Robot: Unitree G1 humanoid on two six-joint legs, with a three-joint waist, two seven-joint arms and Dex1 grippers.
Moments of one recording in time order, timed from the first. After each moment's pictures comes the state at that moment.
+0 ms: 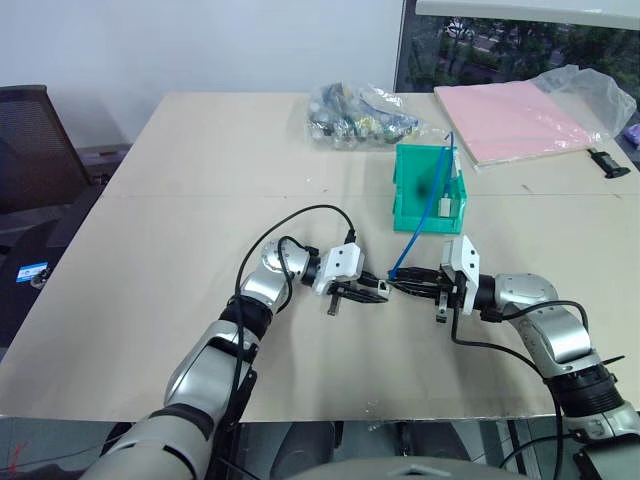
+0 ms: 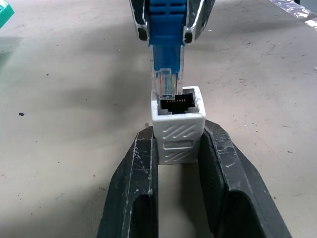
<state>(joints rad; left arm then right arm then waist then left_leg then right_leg) -0.73 0.30 -0.34 0.80 -0.10 -0.35 -1.44 -0.27 -0.49 0.18 -0.09 0.38 0.21 1.04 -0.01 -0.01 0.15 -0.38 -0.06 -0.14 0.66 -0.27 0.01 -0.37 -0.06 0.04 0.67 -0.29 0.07</state>
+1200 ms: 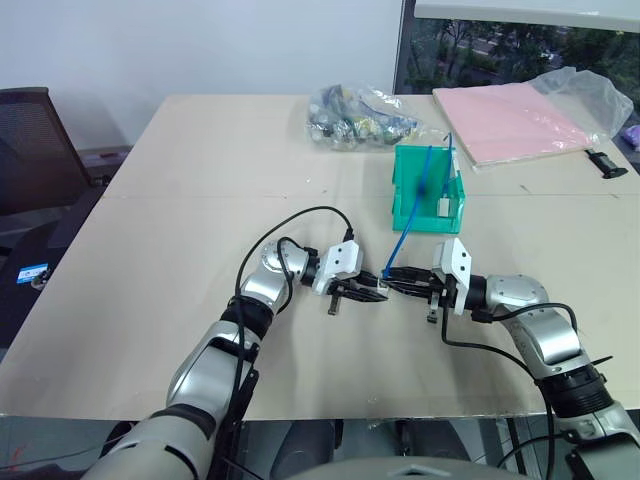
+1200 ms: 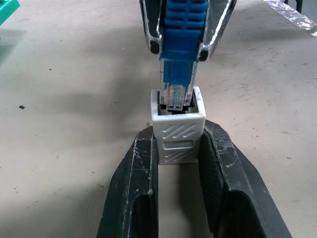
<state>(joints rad) -0.73 0.29 -0.31 0.81 -0.10 -0.31 -1.44 -0.27 -0.47 0.22 -0.07 0.31 0.16 1.00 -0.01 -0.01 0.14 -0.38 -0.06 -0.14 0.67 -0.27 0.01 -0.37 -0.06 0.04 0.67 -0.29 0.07</state>
